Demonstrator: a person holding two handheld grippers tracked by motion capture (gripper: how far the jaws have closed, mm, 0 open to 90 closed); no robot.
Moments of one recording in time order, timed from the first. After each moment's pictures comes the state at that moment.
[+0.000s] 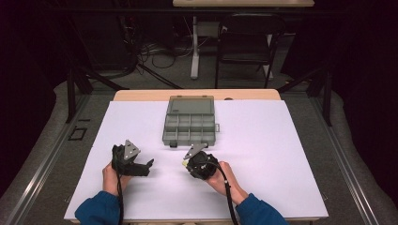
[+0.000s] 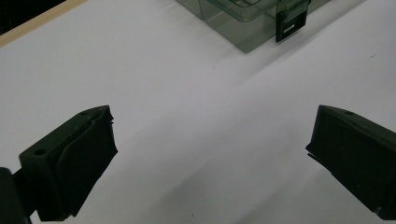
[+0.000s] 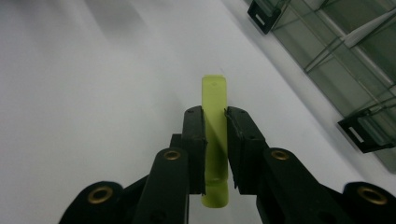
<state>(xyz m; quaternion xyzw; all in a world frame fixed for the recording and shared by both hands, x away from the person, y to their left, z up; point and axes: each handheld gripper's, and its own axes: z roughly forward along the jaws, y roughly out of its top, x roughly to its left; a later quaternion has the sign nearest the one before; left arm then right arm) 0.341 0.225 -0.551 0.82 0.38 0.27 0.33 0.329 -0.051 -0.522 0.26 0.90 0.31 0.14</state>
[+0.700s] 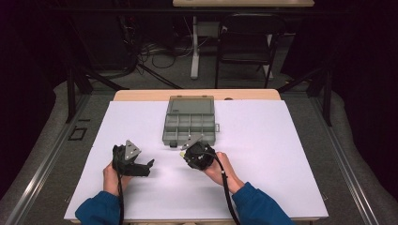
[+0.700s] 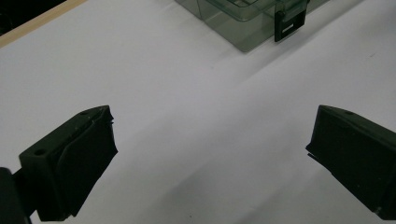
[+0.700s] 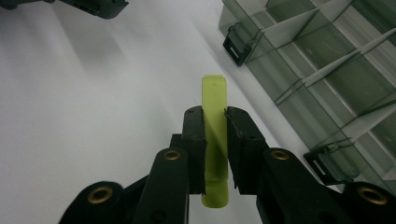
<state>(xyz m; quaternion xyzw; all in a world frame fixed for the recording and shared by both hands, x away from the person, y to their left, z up) 0.341 0.223 -0.551 0.82 0.38 0.27 0.33 0.351 -0.044 -0.507 0.25 0.90 0.32 0.15</state>
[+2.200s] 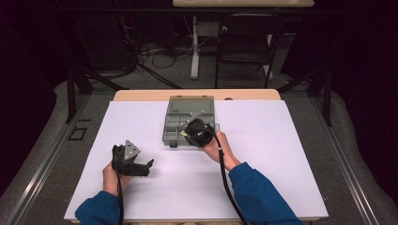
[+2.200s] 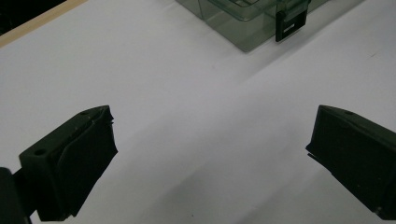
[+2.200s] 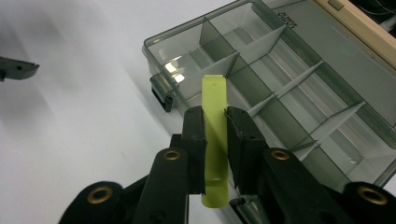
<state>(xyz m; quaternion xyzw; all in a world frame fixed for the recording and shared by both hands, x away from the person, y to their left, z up) 0.341 0.224 -0.552 0.82 0.38 0.27 0.33 0.413 -0.043 -0.486 0.29 0.89 0.32 0.17</state>
